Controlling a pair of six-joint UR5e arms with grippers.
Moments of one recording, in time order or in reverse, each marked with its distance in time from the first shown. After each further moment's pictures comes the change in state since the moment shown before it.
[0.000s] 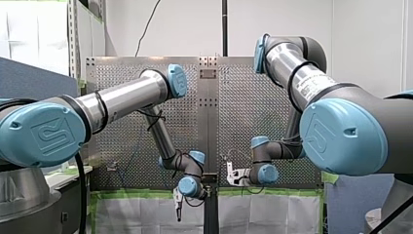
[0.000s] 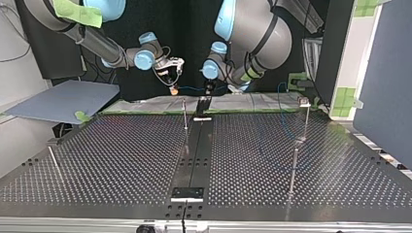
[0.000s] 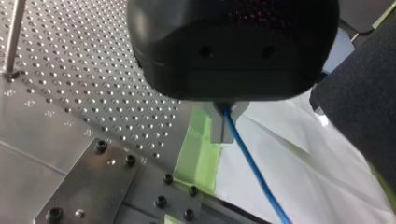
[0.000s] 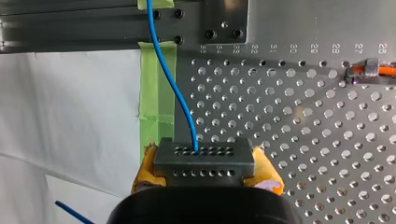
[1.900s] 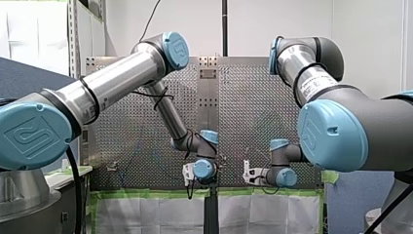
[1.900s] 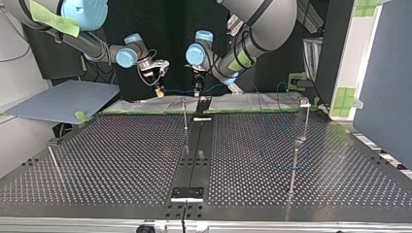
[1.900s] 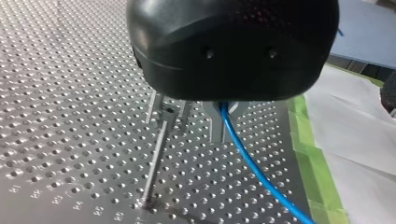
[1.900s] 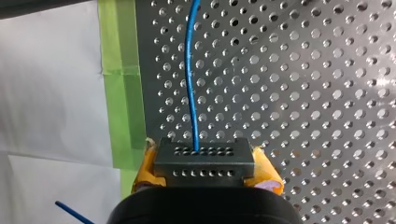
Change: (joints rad) left arm -0.146 0.214 -0.119 0.111 -0.222 0.093; right arm -0.145 -0.004 0.063 -0.165 -0.159 0.055
